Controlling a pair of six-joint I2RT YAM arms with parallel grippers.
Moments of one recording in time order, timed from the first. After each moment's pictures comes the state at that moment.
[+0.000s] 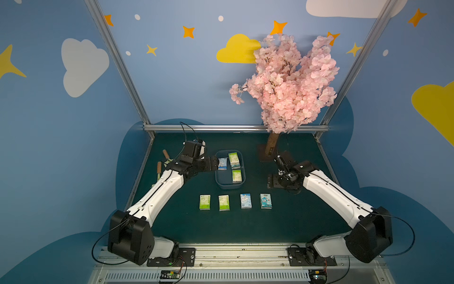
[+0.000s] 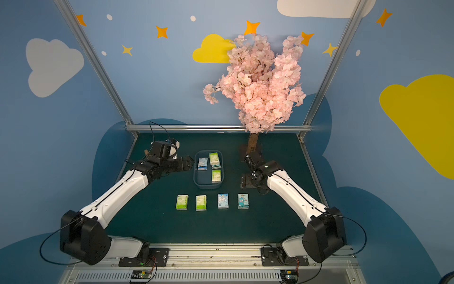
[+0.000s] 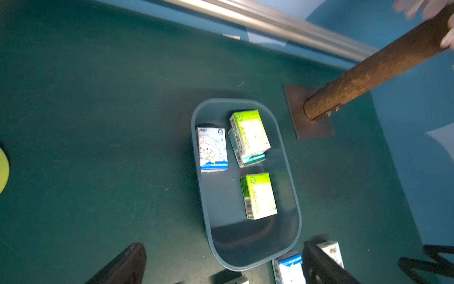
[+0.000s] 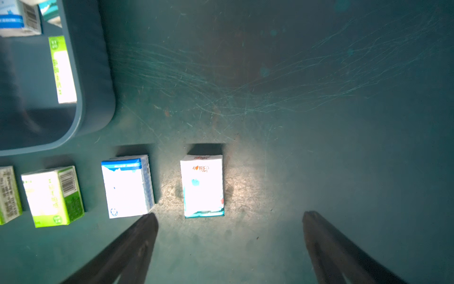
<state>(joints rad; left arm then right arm) -0.35 1.43 1.18 -0.55 0.11 -0.38 0.54 1.40 1.17 -1.00 0.13 0.51</state>
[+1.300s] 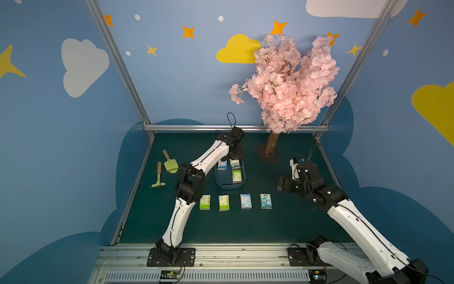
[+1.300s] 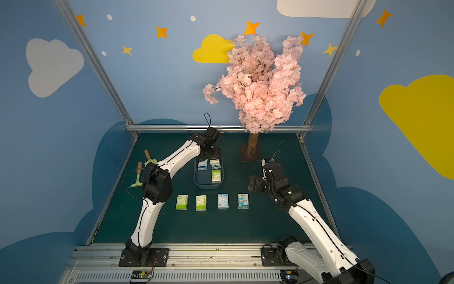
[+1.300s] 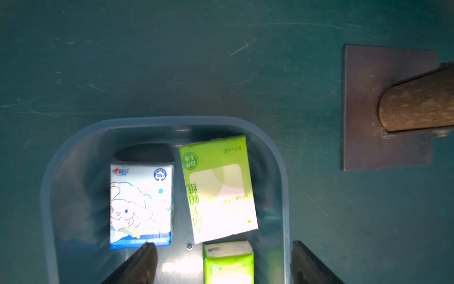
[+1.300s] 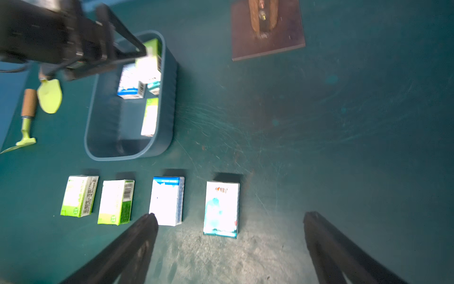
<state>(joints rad) -0.53 2.34 2.20 -1.00 -0.10 -0.60 0.46 0.94 0.87 -0.69 0.04 0.40</state>
